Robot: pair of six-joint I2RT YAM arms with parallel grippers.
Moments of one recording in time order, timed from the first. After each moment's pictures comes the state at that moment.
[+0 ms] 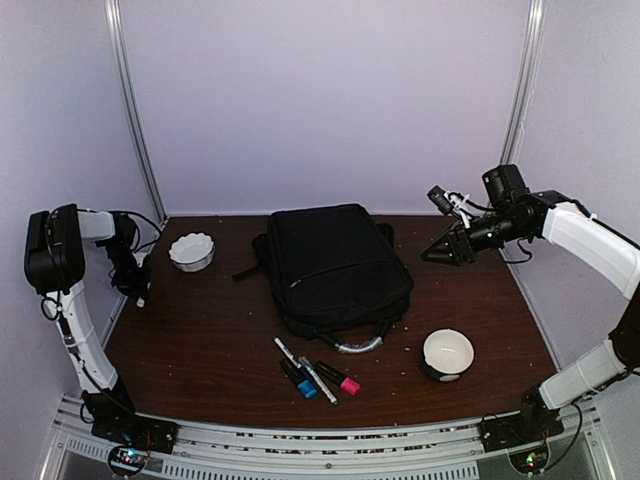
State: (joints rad) left arm 0.23 2.00 1.38 -0.88 -0.03 0.13; right arm 0.26 1.38 1.23 -0.75 -0.75 -0.34
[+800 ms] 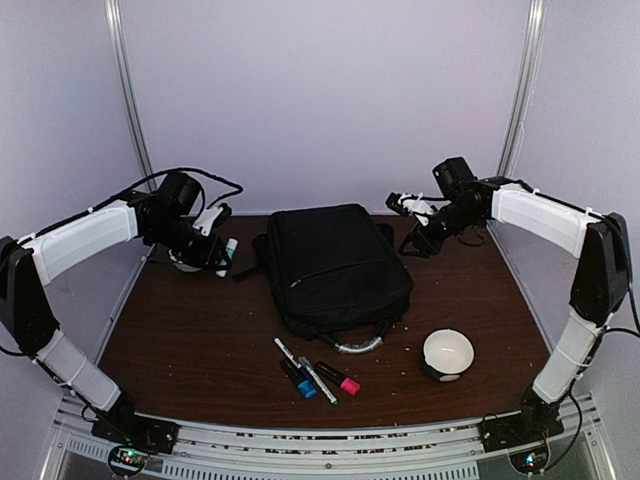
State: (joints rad) left arm -0.39 1.52 1.28 -0.78 0.24 -0.08; right arm 0.39 1.72 1.48 -0.71 -0.36 -0.53
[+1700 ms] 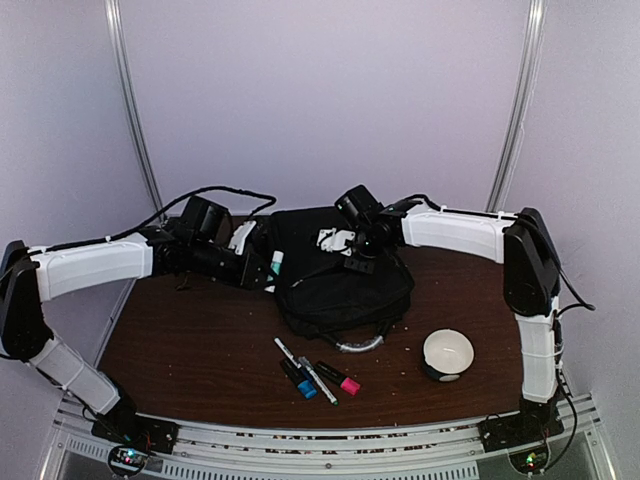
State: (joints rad) left arm -0.62 1.48 1.04 -0.31 0.44 -0.31; right arm 0.74 2.10 1.76 -0.59 0.25 -0.70
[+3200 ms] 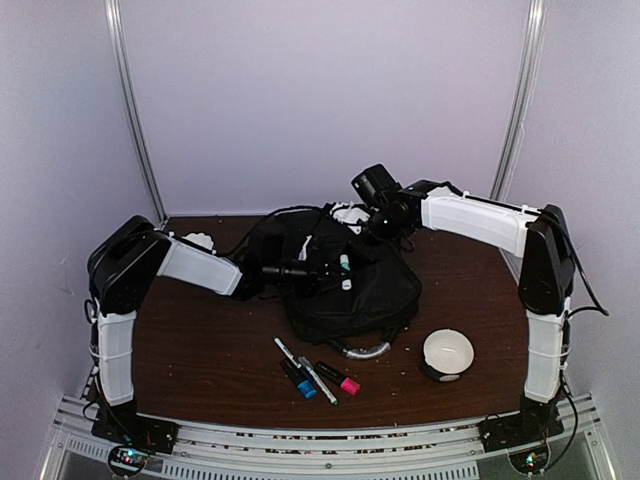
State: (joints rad) left arm -0.73 2.08 1.21 0.57 0.70 -1.16; right arm 0.70 2.02 1.80 -0.69 0.04 -0.36
